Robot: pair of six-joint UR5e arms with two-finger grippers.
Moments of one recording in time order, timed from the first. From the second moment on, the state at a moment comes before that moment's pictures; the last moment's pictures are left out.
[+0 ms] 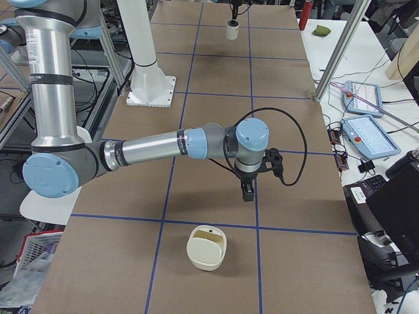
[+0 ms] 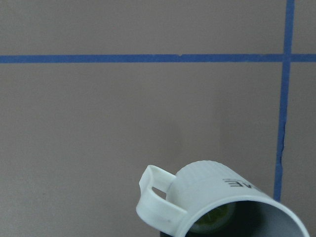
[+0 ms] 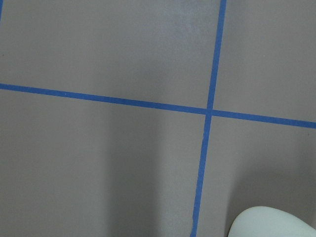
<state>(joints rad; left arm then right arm) -1.09 -1.71 -1.91 -1.43 -2.28 -0.58 1.57 -1.53 1.78 -1.72 2.41 -0.11</state>
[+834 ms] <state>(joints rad) -1.11 -2.02 -1.80 -1.22 -2.28 -0.66 1.42 -1.42 1.73 -1.45 2.36 -0.09</state>
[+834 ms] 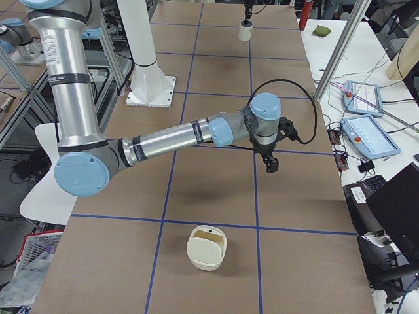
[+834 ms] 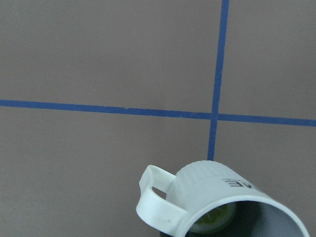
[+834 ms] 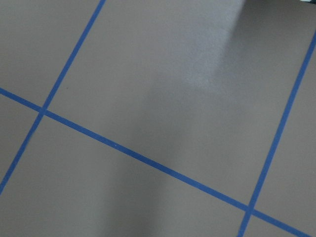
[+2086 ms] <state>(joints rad) -1.01 -2.56 -1.50 -1.19 -2.42 -1.24 1.02 -1.25 1.74 -0.71 2.03 0.55</state>
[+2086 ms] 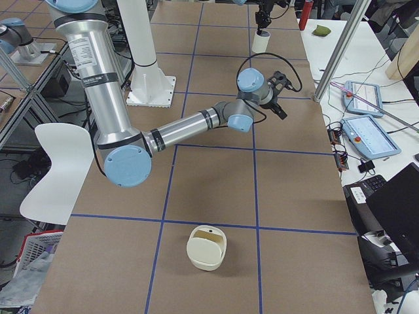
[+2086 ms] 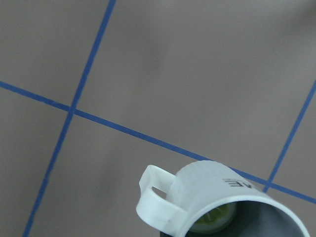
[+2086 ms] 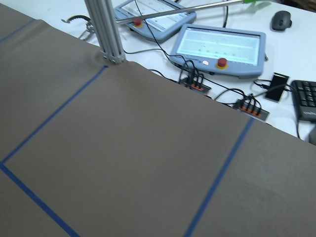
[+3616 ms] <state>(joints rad) -0.92 -2.62 -1.43 -1.33 -2.62 -1.31 0.67 -1.17 1.86 -0.60 1.74 0.56</state>
